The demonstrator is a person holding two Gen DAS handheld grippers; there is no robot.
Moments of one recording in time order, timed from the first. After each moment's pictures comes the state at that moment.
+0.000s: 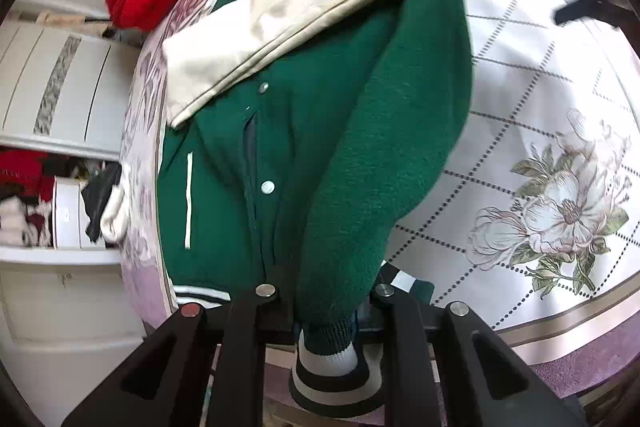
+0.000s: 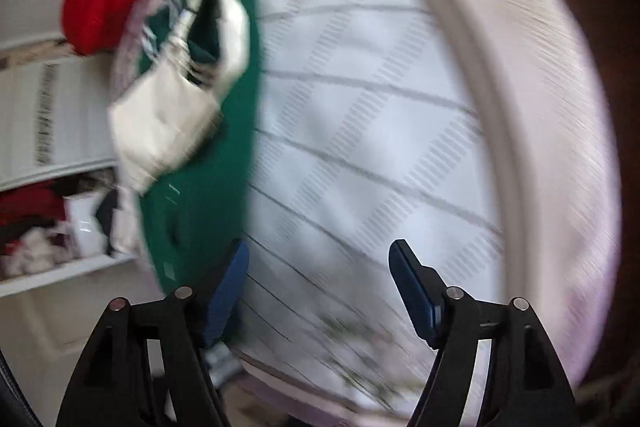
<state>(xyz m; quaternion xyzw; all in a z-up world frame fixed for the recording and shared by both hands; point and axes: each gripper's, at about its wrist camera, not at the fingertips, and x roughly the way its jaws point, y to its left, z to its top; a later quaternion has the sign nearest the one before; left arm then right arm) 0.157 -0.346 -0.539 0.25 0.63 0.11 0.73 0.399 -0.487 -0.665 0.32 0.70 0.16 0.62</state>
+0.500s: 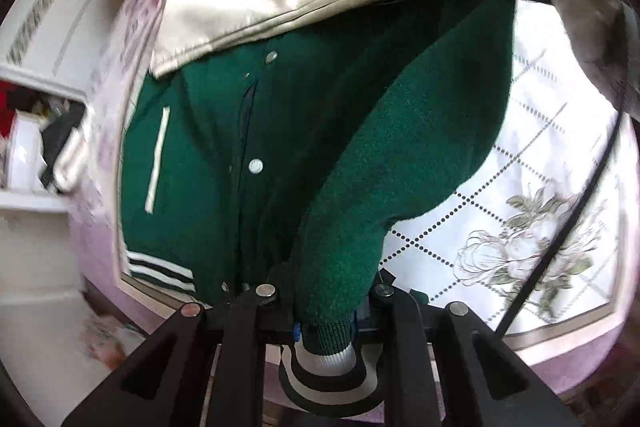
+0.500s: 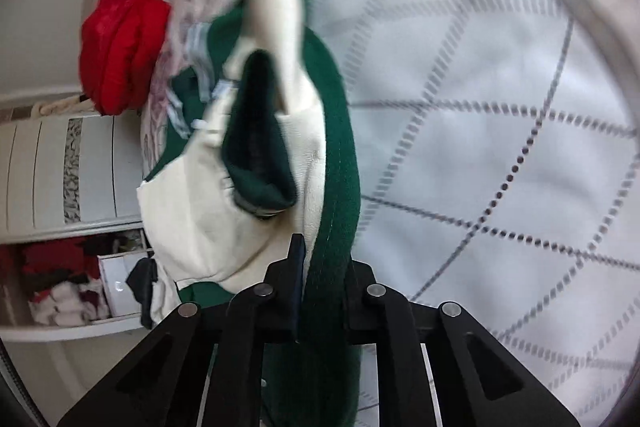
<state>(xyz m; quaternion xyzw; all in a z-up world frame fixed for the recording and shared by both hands) 0.173 -0.298 -0.524 0.10 0.67 0.10 0.73 0.485 -0.386 -0.674 0.38 0.62 0.14 0.68</state>
